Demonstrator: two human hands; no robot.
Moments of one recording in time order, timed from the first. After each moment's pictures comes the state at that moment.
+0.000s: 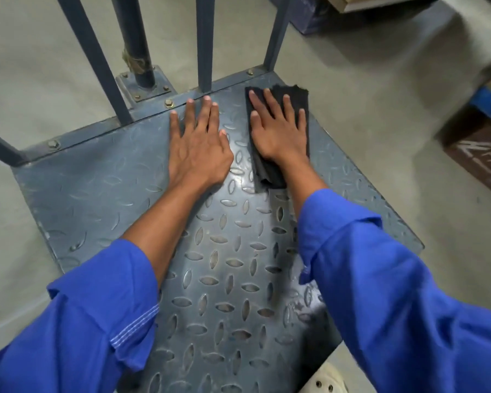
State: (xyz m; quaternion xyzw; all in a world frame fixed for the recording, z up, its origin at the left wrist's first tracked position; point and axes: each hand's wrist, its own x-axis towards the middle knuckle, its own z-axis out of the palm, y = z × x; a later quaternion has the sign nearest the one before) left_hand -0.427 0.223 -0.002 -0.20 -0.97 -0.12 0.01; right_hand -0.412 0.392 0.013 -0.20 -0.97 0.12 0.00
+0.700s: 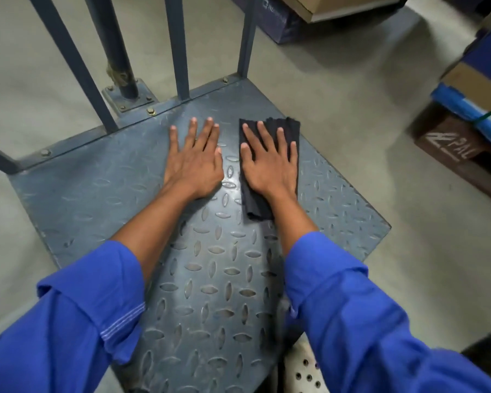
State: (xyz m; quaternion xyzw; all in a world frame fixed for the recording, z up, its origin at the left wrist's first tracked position) left_hand -0.400 0.228 0.000 -0.29 -0.95 -0.10 -0.03; right_hand -0.328 0.382 0.007 -0.24 -0.96 0.14 0.03
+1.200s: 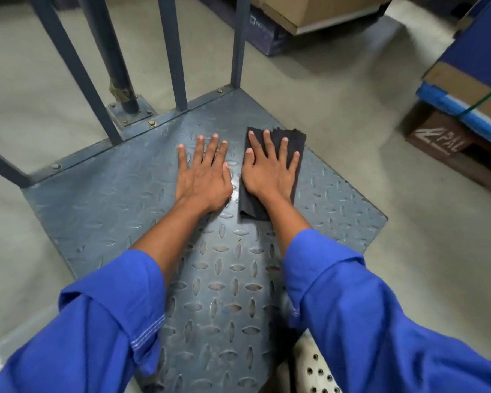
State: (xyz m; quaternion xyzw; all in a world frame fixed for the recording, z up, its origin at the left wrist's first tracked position) left_hand -0.375 0.235 -0.004 -0.30 -0.95 -0.11 -0.04; right_hand -0.323 0.371 0.009 -0.33 -0.93 0.16 0.03
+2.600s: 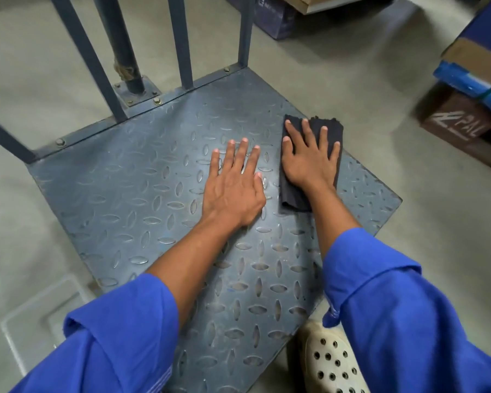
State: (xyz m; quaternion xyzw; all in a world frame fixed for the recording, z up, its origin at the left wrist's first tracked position) left_hand -0.298 0.240 -0.009 -0.33 -0.93 -0.14 0.00; right_hand -0.274 0.417 0.007 -0.34 -0.93 0.14 0.02
